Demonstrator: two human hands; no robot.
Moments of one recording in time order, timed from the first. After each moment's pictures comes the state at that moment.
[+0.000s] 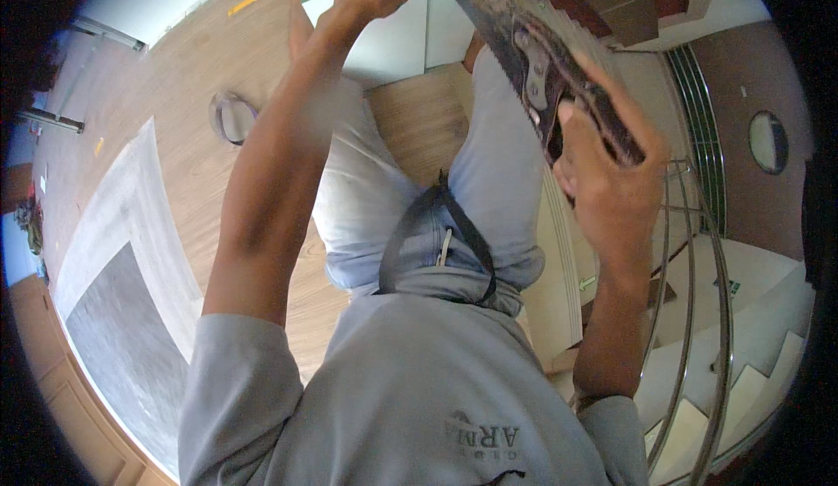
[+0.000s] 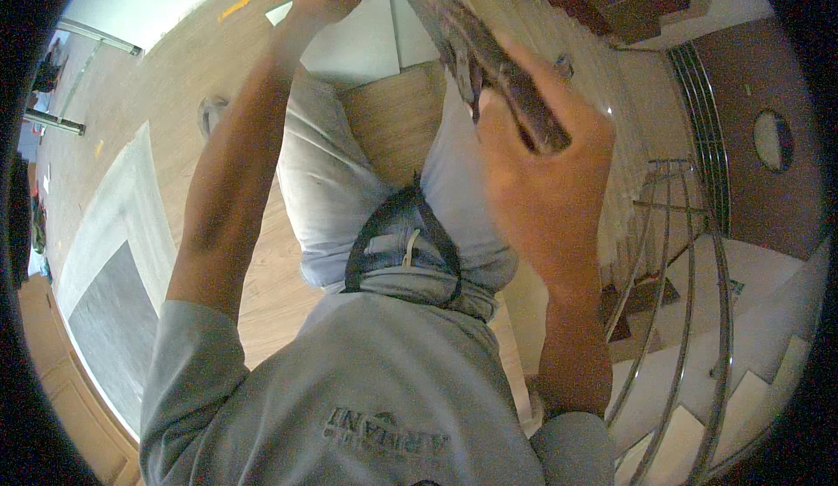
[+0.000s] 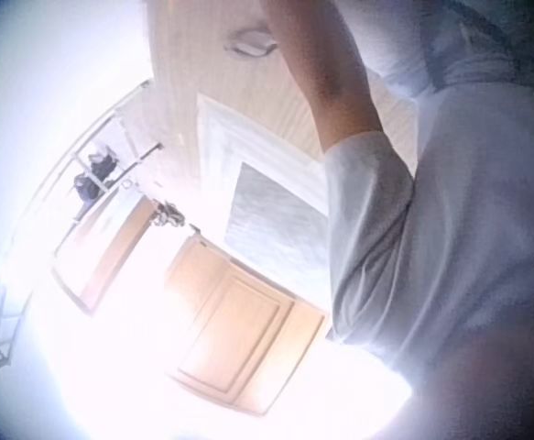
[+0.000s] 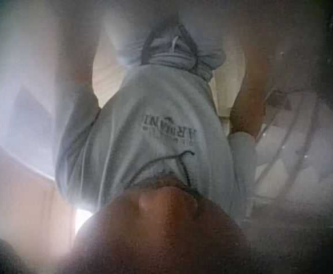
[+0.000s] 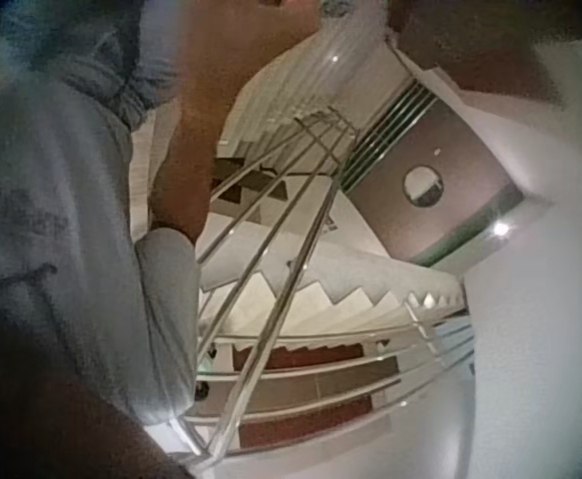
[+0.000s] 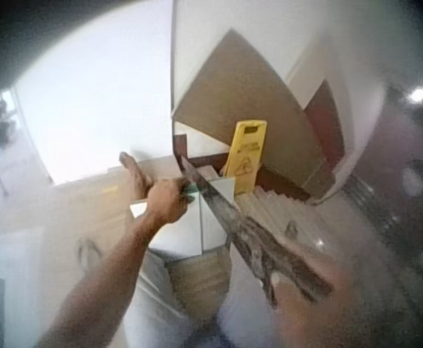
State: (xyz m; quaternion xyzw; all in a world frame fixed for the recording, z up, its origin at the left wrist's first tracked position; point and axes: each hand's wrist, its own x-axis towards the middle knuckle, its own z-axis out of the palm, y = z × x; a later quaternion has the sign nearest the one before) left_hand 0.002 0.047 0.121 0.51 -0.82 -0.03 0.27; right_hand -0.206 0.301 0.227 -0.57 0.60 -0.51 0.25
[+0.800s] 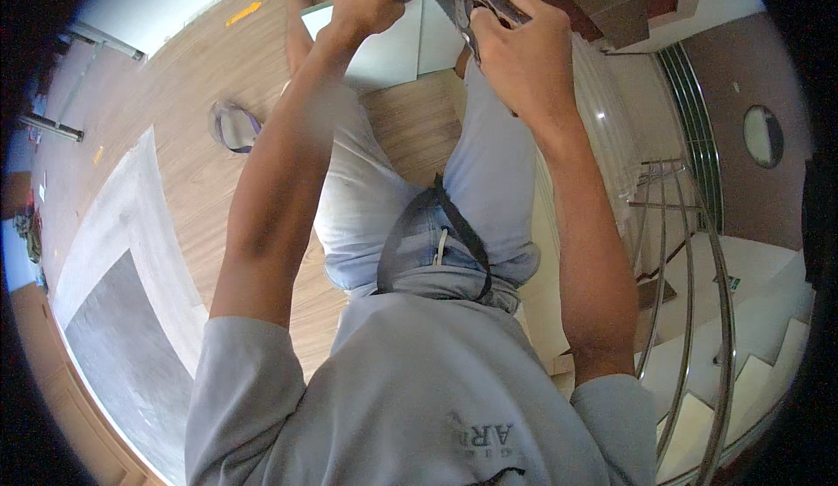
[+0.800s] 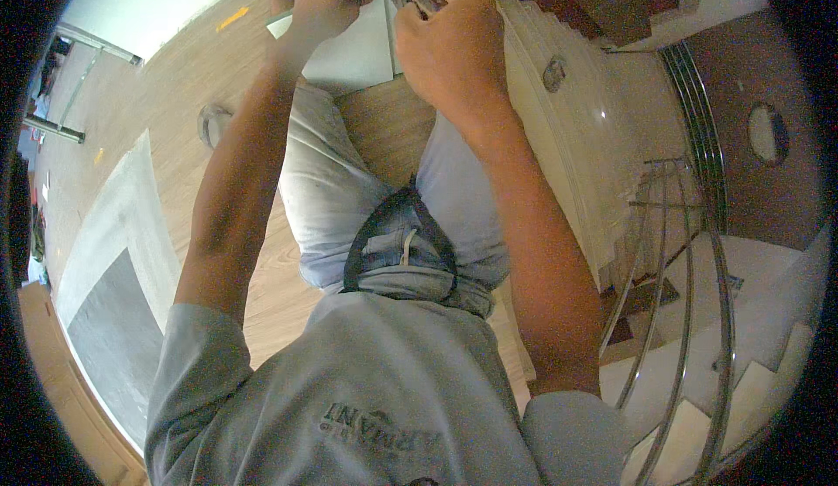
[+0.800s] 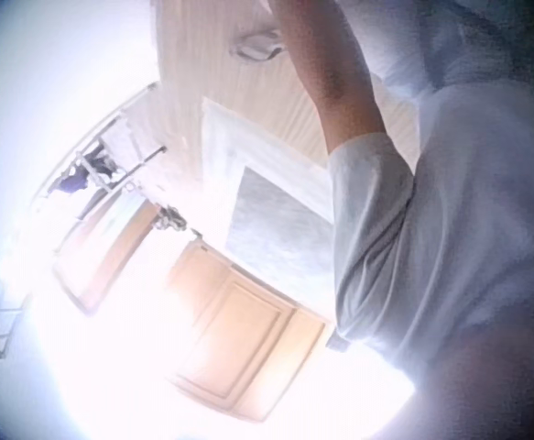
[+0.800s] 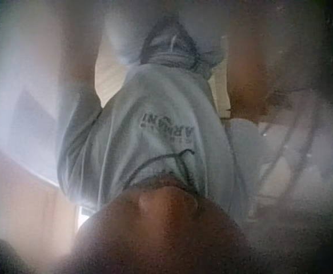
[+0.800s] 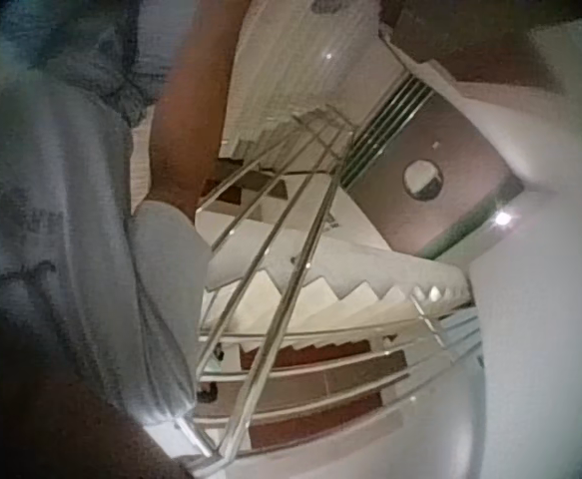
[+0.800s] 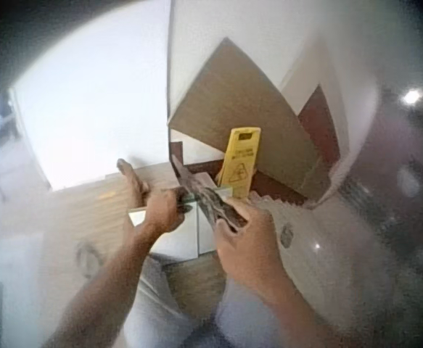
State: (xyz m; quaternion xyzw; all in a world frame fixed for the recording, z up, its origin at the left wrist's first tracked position) left_hand 0.000 0.057 0.118 0.51 -0.81 -0.03 0.30; right_hand -0.182 0.211 0.202 -0.67 0.55 -0.49 0.09
